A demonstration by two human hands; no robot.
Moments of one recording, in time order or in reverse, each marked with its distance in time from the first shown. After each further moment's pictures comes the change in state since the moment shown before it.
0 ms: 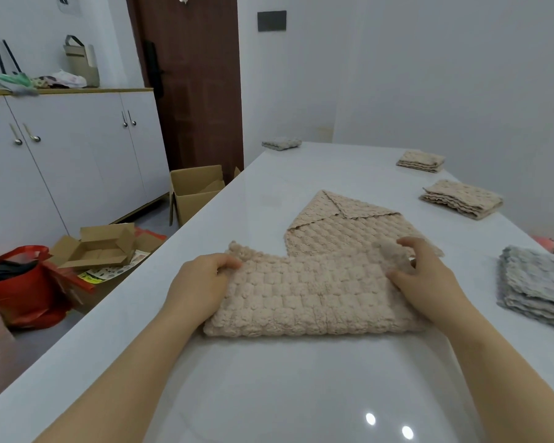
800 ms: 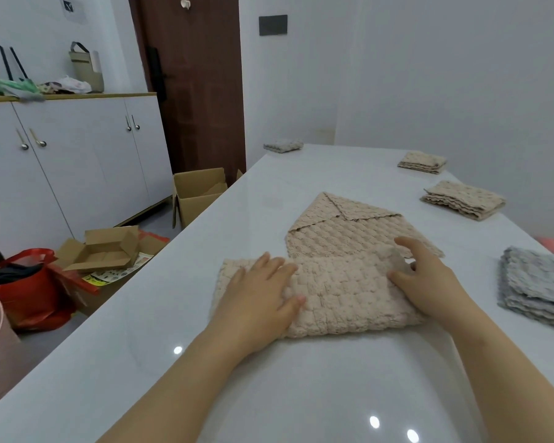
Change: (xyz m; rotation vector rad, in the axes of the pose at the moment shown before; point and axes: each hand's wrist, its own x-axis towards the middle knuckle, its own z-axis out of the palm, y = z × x) left_hand -0.026 0.036 0.031 0.366 -0.239 0.423; right_hand 0.007 0.004 -0.002 -0.033 -0.026 -0.022
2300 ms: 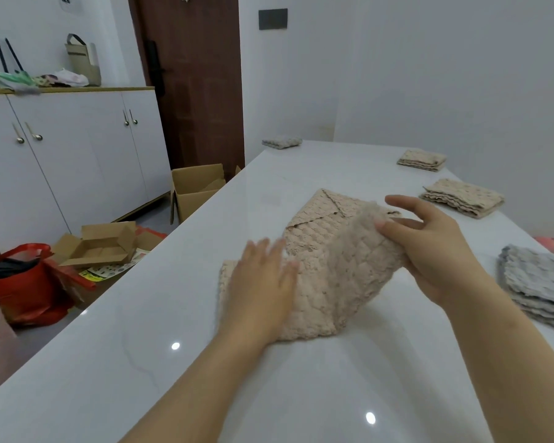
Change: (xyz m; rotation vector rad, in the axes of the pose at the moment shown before) left_hand 0.007 0.022 0.003 -0.297 0.236 -0.213; right_hand -0.006 -0.050 -0.019 0.802 0.023 -0.037
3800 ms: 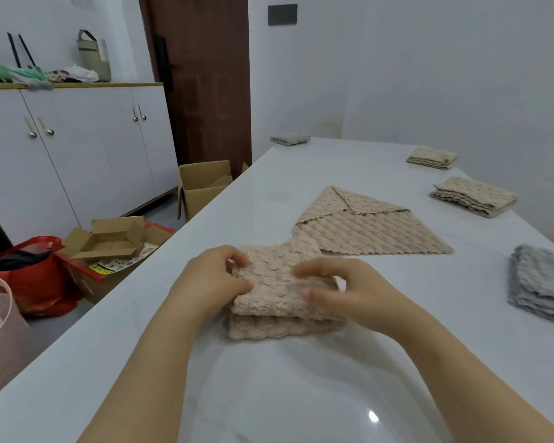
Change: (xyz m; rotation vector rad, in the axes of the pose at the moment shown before) left_hand 0.007 -0.053 -0.051 -0.151 -0.079 -0.322; right_hand -0.035 0.028 0.050 -0.585 -0.603 -0.232
